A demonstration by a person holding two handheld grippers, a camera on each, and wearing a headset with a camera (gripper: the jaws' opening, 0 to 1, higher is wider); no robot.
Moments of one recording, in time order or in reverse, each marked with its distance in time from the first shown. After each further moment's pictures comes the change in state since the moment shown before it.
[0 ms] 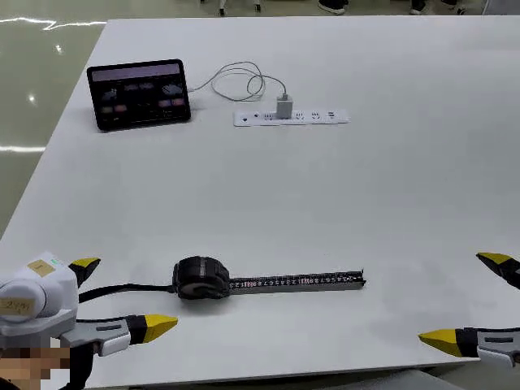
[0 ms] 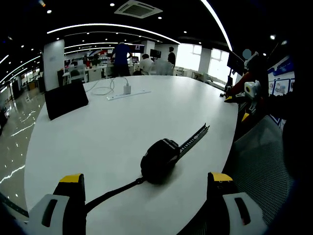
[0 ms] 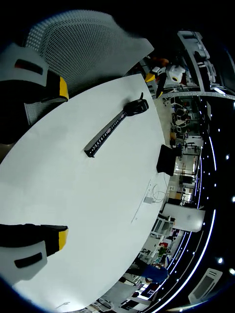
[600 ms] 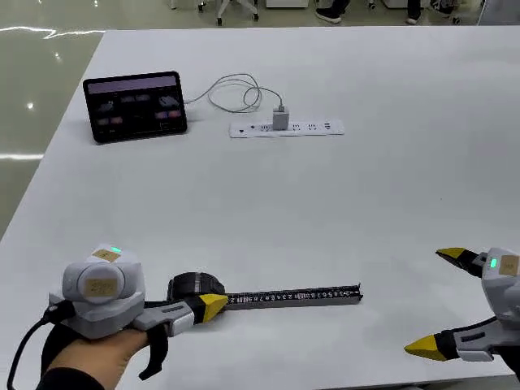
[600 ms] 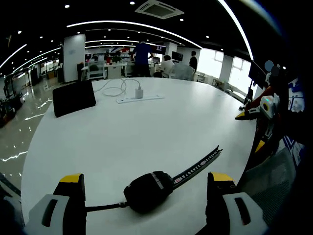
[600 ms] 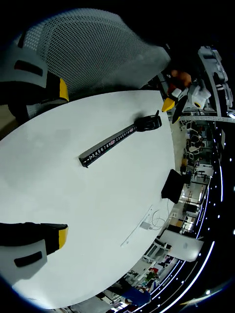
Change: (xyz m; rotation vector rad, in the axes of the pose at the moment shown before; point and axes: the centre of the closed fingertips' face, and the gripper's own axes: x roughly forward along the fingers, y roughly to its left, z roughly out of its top) left arm 0.046 -0.016 0.039 -0.160 -0.003 0.212; right arm 0.033 0.007 0.020 -0.176 0.073 0.160
